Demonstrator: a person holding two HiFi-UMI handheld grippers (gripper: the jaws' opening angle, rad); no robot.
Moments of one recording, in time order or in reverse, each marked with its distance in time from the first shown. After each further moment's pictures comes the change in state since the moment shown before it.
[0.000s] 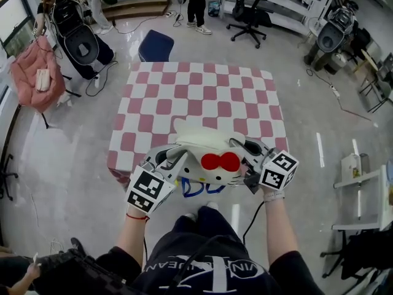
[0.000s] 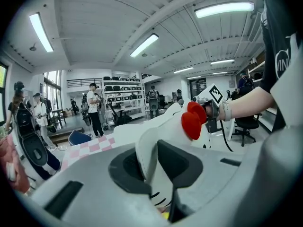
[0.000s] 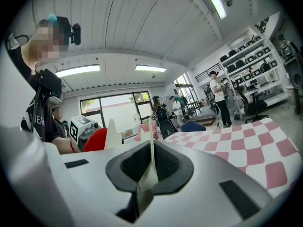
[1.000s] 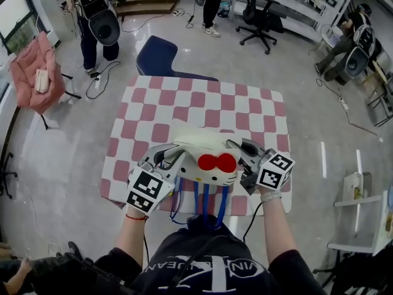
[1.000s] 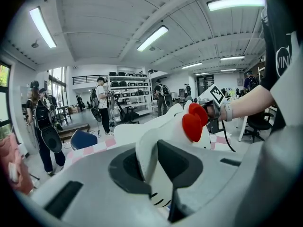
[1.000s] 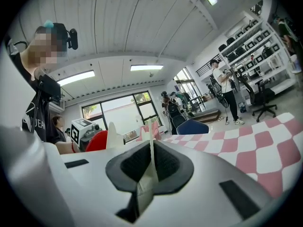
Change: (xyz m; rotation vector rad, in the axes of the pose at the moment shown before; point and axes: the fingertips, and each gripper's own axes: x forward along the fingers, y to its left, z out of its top) left arm 0.089 0.077 0.008 -0.030 0.049 0.071; right arm 0.064 -0.105 0.016 0.076 0.009 0.088
